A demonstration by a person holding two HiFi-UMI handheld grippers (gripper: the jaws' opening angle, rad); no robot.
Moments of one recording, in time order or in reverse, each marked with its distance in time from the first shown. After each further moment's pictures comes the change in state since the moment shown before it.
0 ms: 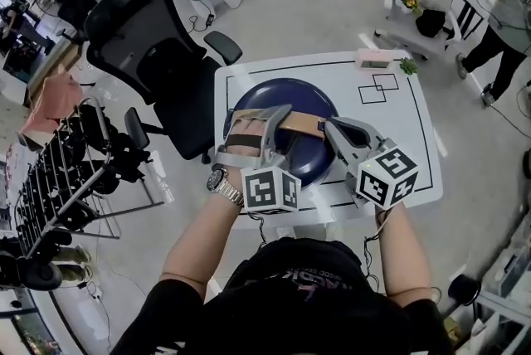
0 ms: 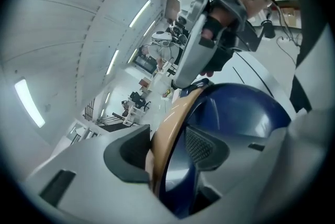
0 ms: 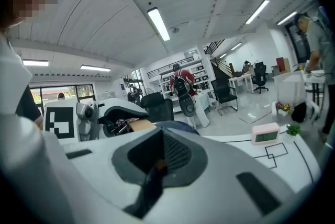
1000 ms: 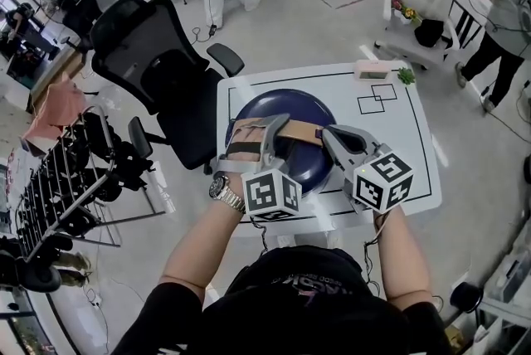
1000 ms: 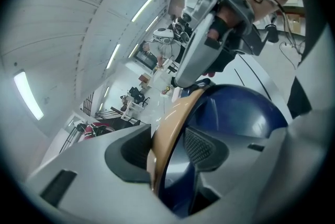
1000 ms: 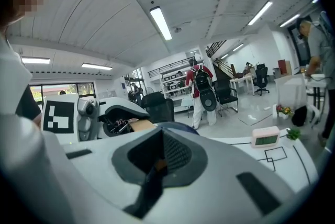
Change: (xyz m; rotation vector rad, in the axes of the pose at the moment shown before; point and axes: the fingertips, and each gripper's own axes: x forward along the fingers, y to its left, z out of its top) left arm -0.002 0.004 -0.001 -0.048 0.044 -0.020; right arm 0.000 0.003 0.005 -0.022 0.008 0.002
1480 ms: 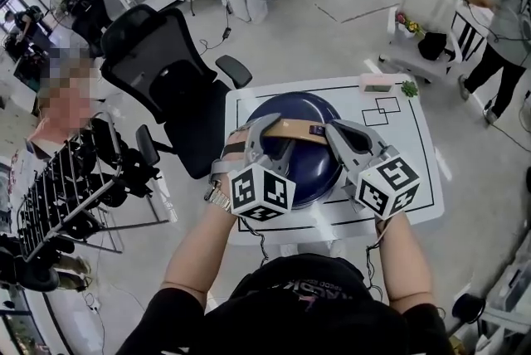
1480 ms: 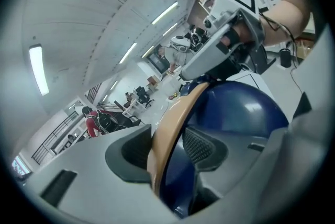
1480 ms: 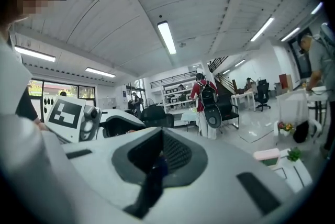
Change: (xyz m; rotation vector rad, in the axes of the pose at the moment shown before) left arm -0.024 0.044 -0.009 -0.217 -0.064 0.024; right arm -0.003 0.018 0.056 -0.073 -0.145 -0.011
